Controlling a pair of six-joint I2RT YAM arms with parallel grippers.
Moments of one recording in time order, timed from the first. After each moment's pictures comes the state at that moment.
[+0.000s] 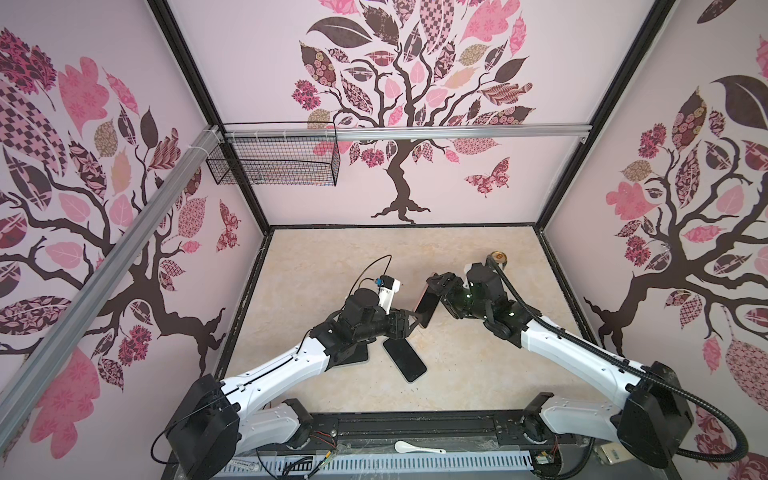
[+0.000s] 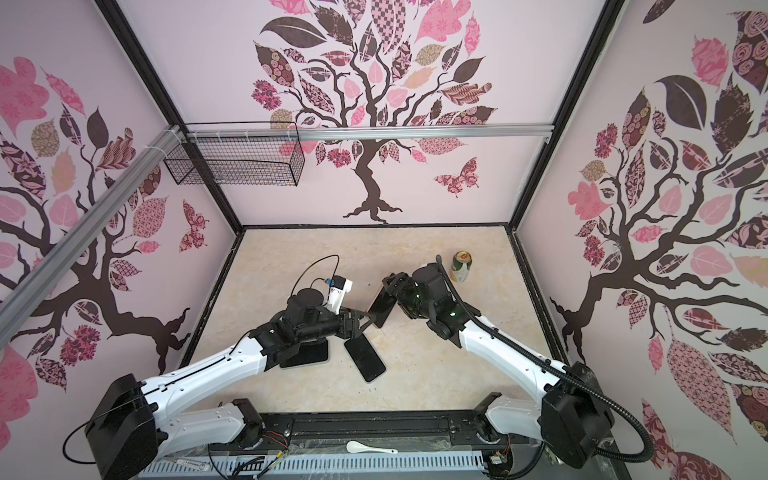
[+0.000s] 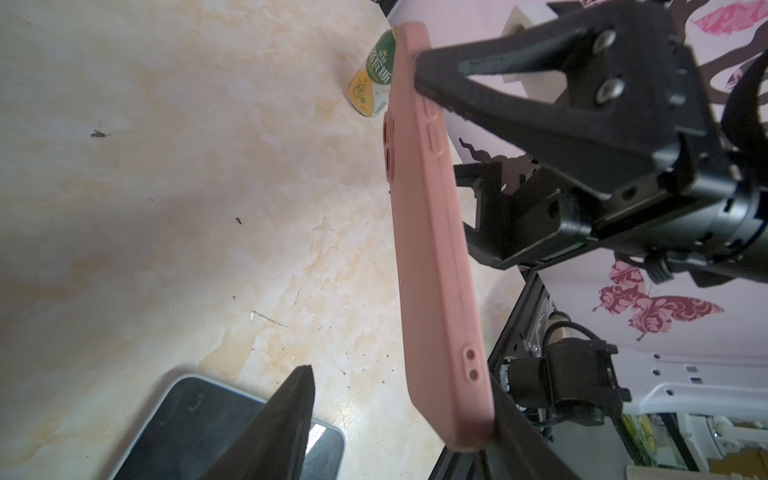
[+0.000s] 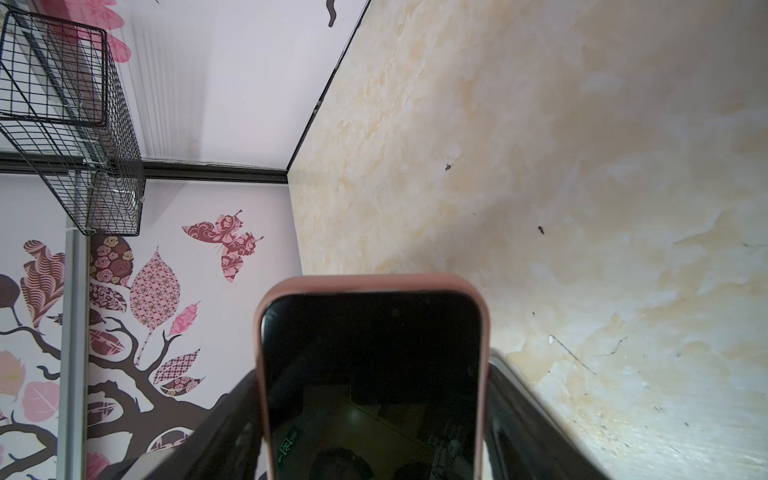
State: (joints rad) left arm -0.77 1.19 0.71 0.02 0.29 -0.62; right arm 0.62 1.23 0.84 -0.11 -0.08 1.29
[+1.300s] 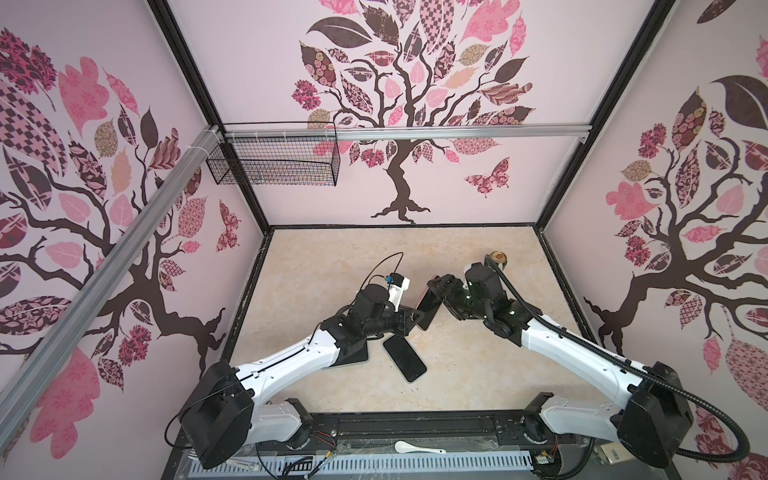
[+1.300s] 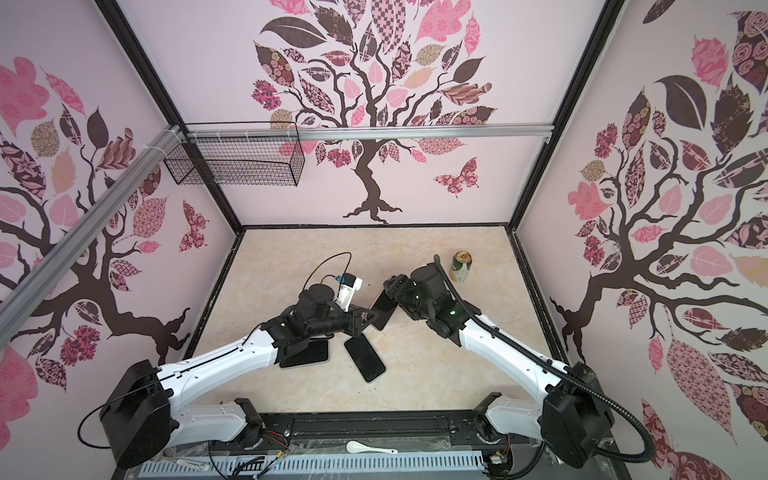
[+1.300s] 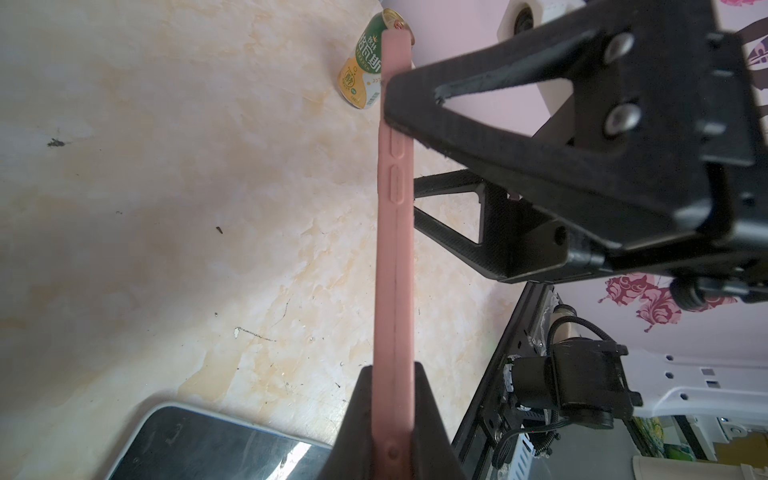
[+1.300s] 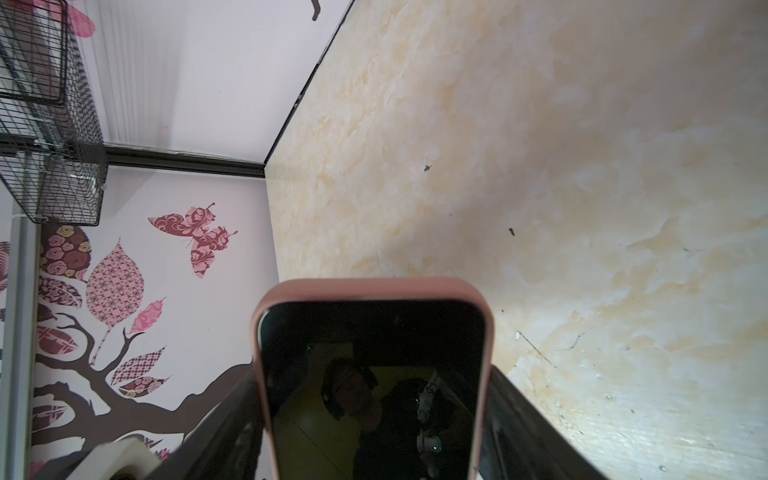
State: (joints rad) left arm -0.79 1.27 0.80 -0.01 0.29 -0.58; right arm 0.62 1.21 0.87 -0.18 -0.05 1.20
